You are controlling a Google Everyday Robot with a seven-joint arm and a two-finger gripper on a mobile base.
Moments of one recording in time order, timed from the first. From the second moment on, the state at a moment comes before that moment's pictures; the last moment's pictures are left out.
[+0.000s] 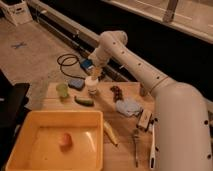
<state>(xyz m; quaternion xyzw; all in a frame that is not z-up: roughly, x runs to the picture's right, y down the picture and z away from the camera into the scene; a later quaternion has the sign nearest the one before) -0.064 -0.120 0.829 -0.17 -0.24 -0.03 0.95</state>
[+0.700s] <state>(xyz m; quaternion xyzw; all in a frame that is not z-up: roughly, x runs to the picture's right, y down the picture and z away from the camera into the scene) -0.082 -0.121 0.839 -0.16 -0.24 -0.04 0.96</state>
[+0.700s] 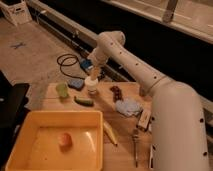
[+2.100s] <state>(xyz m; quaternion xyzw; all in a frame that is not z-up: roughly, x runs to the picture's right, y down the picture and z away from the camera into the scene) -0.187 -0.076 0.924 -0.22 -0.28 -0.10 0.93</state>
